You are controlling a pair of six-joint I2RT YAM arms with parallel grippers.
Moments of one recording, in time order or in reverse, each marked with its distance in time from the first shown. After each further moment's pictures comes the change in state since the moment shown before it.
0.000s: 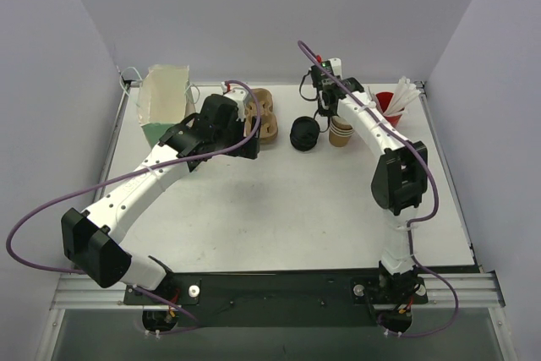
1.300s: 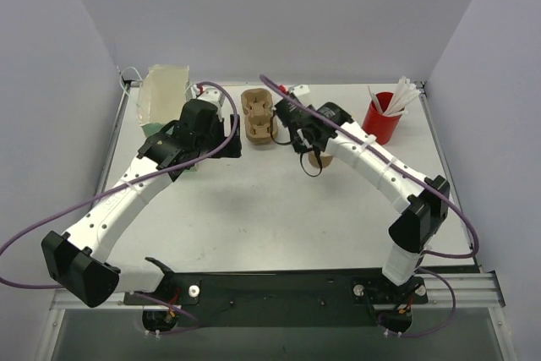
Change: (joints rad) left arm 0.054 -0.116 -0.057 -0.029 -0.093 -0.069; right arm 0.344 -0.321 -0.089 -0.309 0.074 0.113
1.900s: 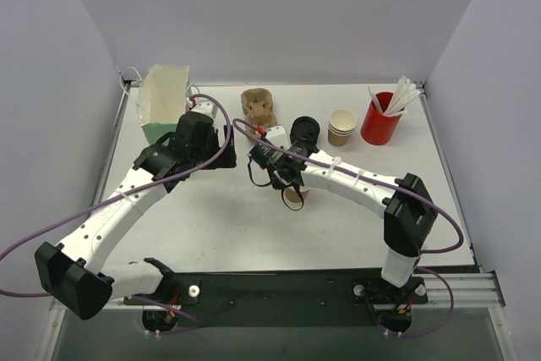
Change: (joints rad) left arm 0.005 -0.096 -0.134 -0.005 -0.023 -0.071; right arm 0.210 0.019 -0.366 0.230 -0.070 0.198
